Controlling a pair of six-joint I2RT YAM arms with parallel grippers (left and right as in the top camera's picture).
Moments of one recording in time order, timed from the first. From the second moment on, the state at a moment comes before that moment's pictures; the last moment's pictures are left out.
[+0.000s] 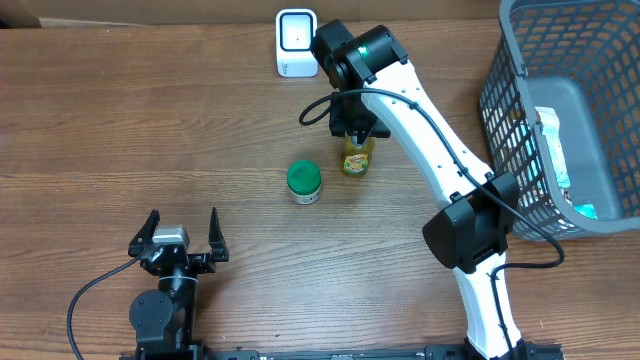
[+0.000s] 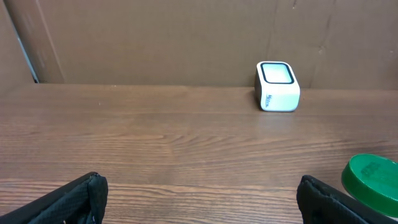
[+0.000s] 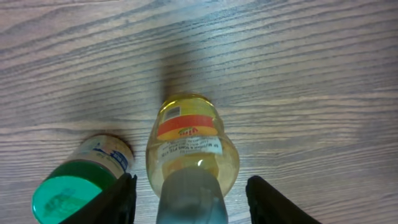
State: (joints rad) left arm 0.08 0.02 0.01 -0.07 0.05 -0.02; right arm 0.54 2.28 2.37 -1.59 0.15 0.62
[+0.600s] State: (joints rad) left arm 0.08 0.02 0.01 -0.07 0.05 -0.02; right arm 0.29 2.26 2.37 -1.54 -0.15 0.75
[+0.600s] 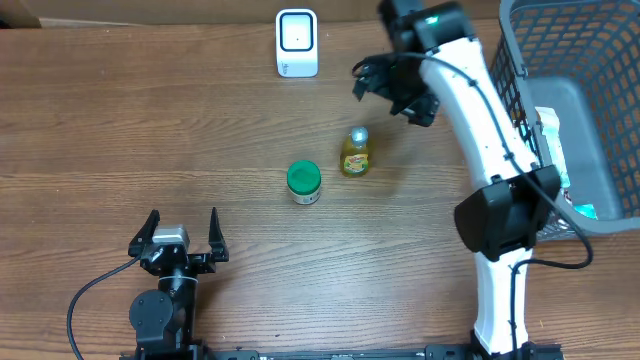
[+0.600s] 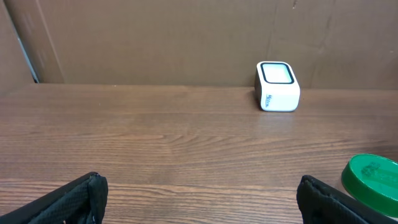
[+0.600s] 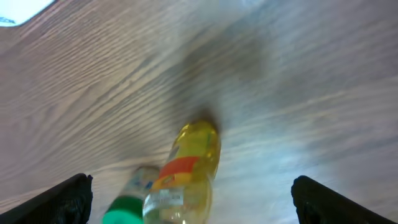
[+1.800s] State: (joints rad) left arm 0.08 0.02 0.01 -0.07 0.05 -0.02; right arm 0.24 1.90 2.41 -1.64 -0.33 0.66
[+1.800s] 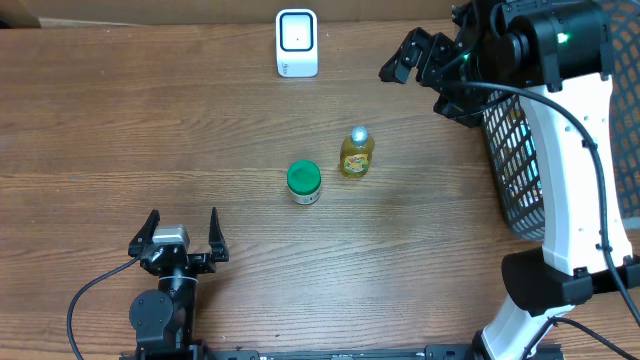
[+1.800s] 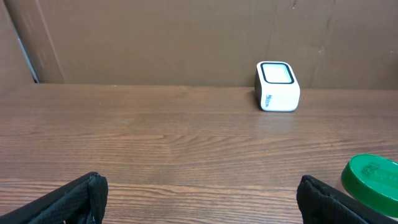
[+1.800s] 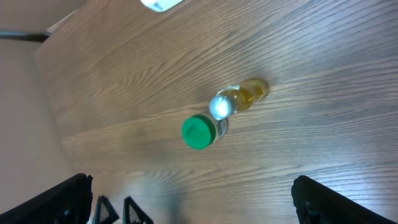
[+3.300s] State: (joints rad) left arm 0.08 0.02 0.01 -0.07 0.05 -0.02; right arm 0.24 1.93 2.28 -1.63 -0.19 0.77
